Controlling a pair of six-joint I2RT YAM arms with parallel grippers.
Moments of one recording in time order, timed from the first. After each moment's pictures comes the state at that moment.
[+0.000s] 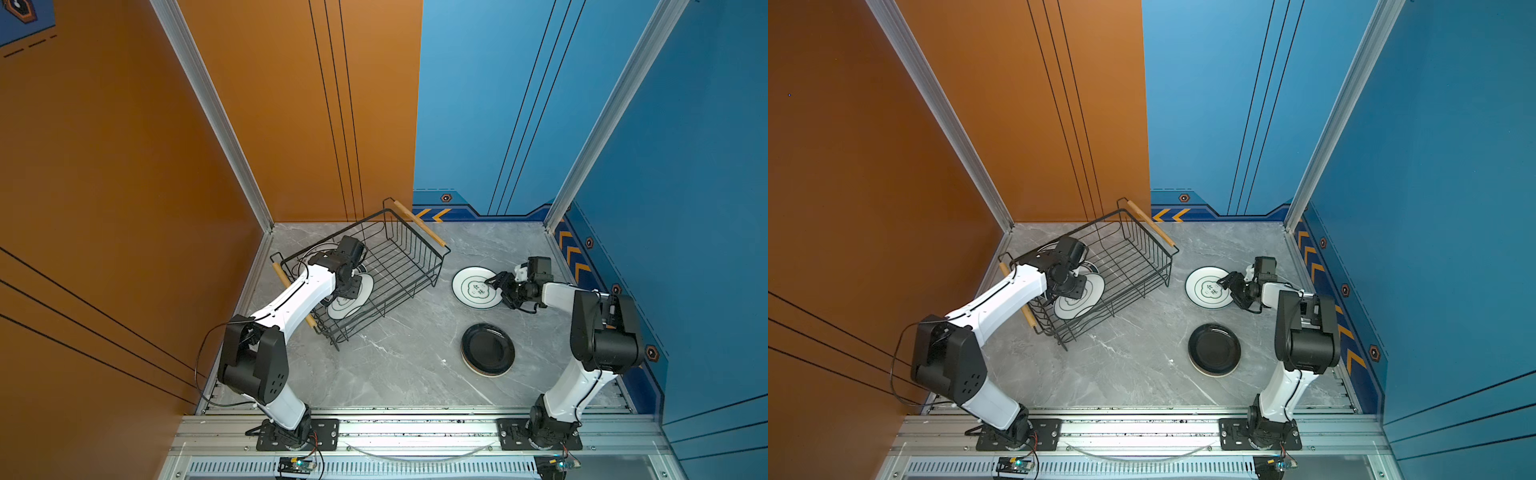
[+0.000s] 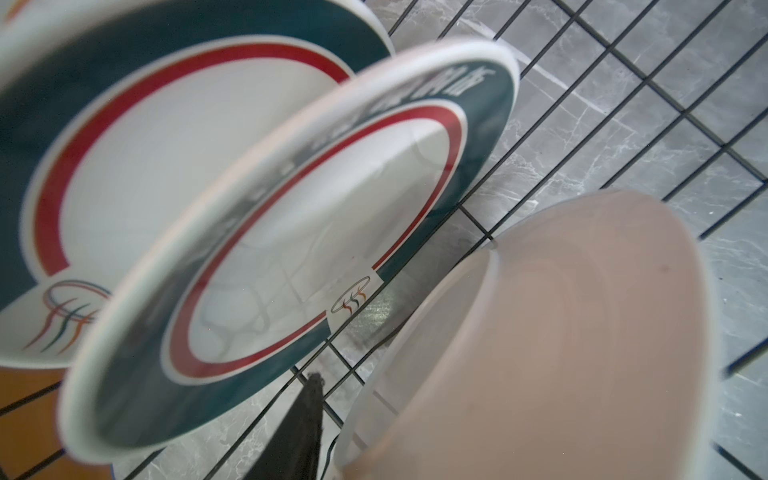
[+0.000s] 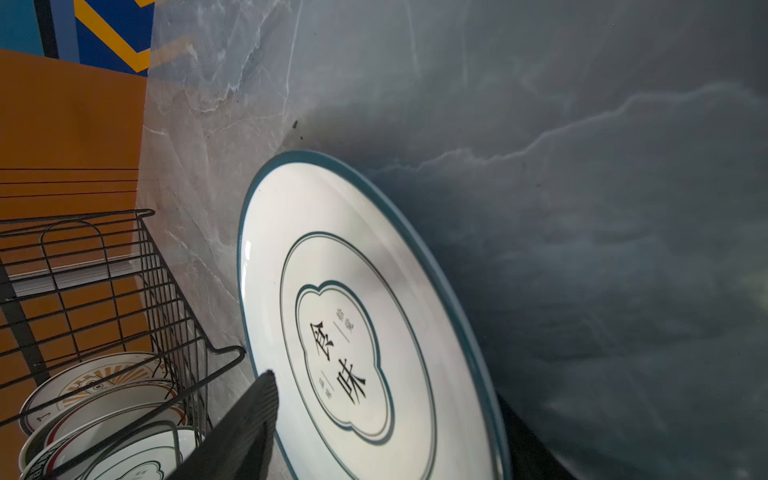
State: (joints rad) left arm -0.35 1.62 1.31 -0.89 -0.27 -0.14; right arm -0.13 1.80 0.95 -0.14 -0.51 0.67
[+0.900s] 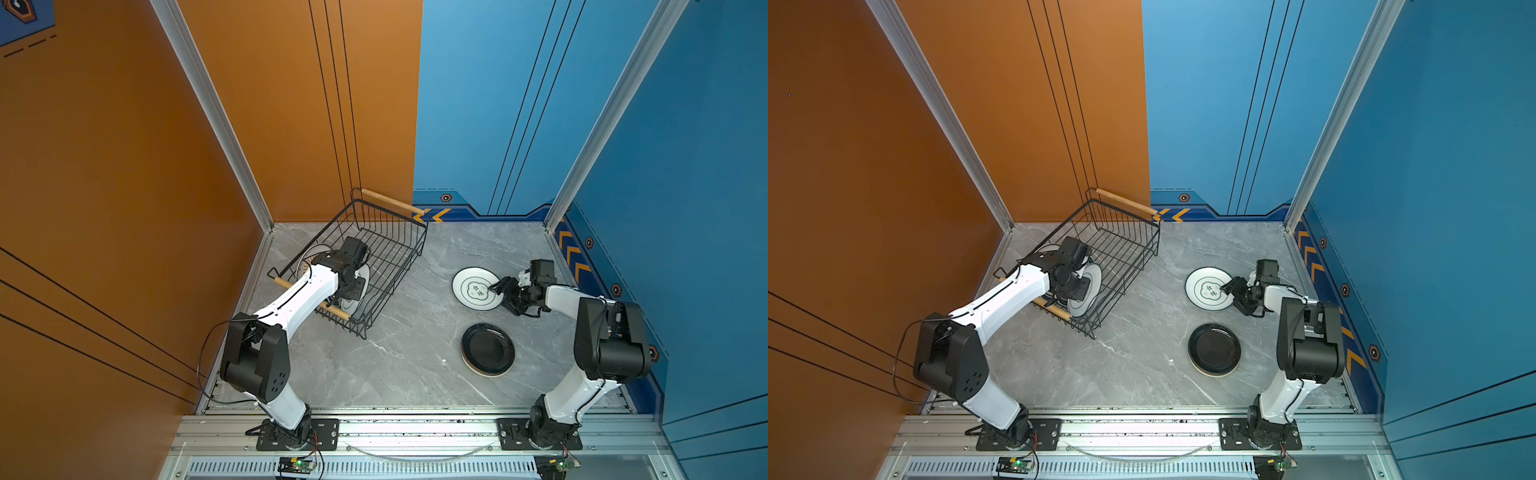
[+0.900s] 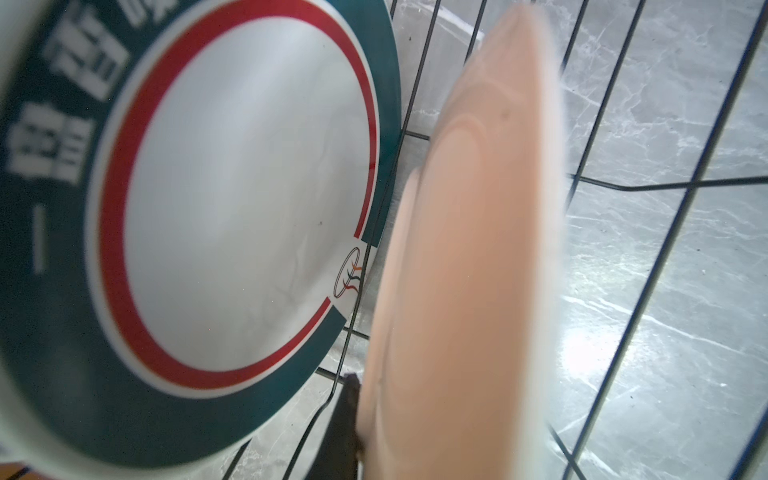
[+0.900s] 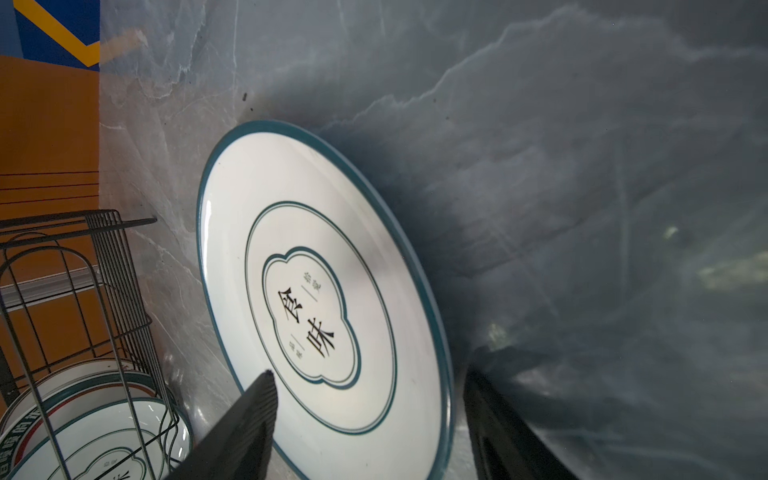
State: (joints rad) left arm -0.37 1.63 1.32 -0.89 -0.23 -0.11; right arm -0.14 1.73 0.92 -0.24 -0.45 0.67
